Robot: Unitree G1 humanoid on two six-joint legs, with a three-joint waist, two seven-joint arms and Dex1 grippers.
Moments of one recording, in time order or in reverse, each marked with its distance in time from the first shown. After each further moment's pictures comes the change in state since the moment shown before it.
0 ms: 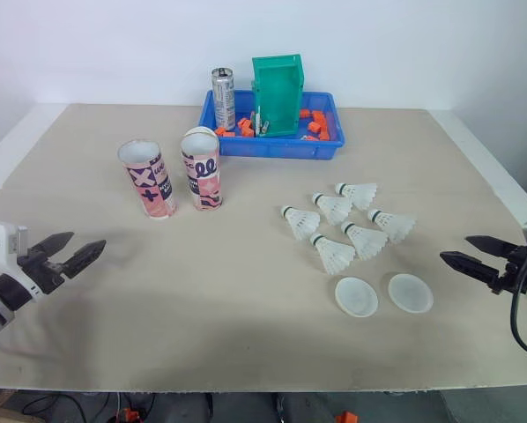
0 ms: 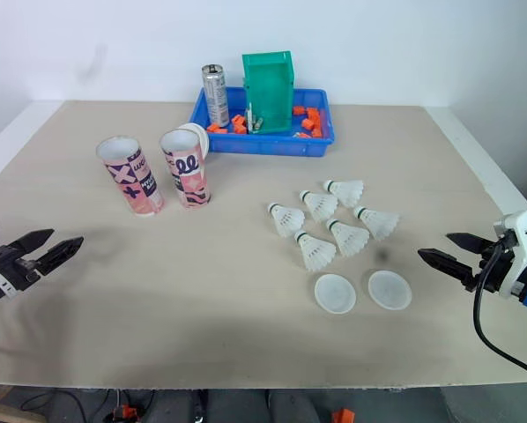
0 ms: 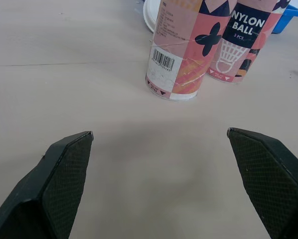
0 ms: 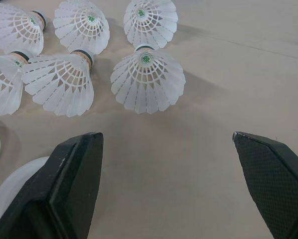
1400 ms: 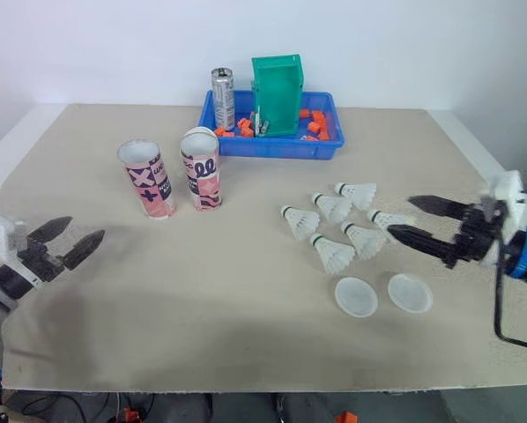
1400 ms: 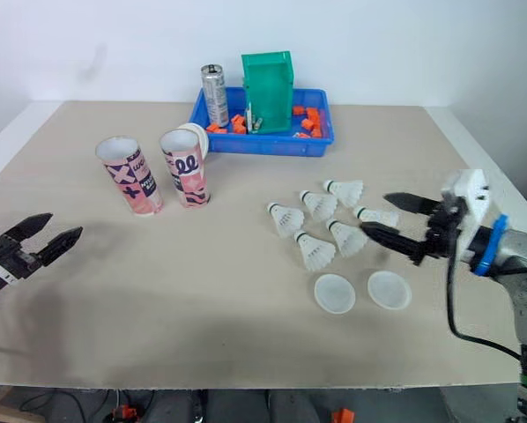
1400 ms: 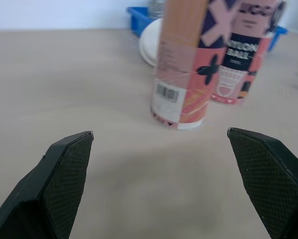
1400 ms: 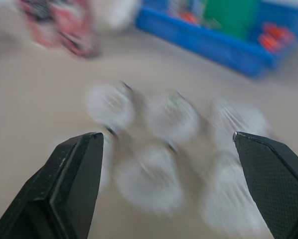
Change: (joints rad) left arm -0.139 -0.032 -0.062 0.259 0.119 -0.375 -0.175; right arm -0.071 0.108 0.091 -0.588 0.169 0.207 -0.104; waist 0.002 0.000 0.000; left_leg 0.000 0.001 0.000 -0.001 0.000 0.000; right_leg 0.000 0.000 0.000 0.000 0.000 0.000
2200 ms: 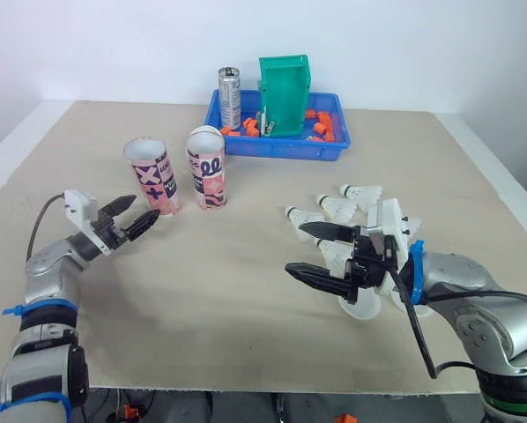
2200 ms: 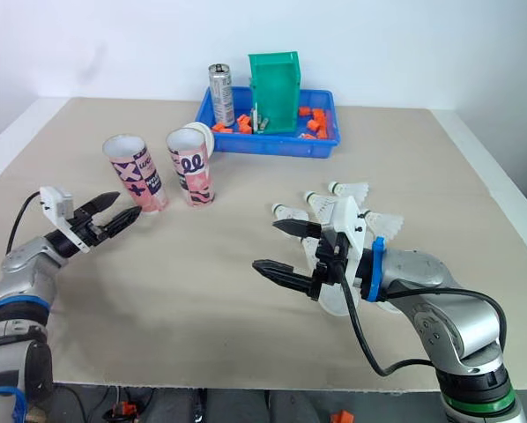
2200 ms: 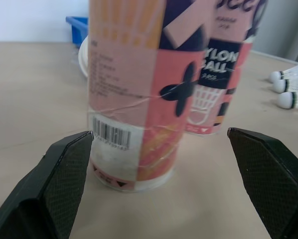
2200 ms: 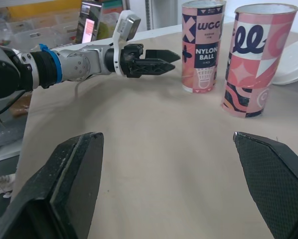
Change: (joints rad) left arm -0.529 -0.133 -0.182 0.680 0.132 -0.261 -0.130; right arm -0.007 0.208 0.282 -0.371 0.095 0.105 -0.226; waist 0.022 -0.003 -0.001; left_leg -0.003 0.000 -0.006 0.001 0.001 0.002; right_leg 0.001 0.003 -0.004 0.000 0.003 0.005
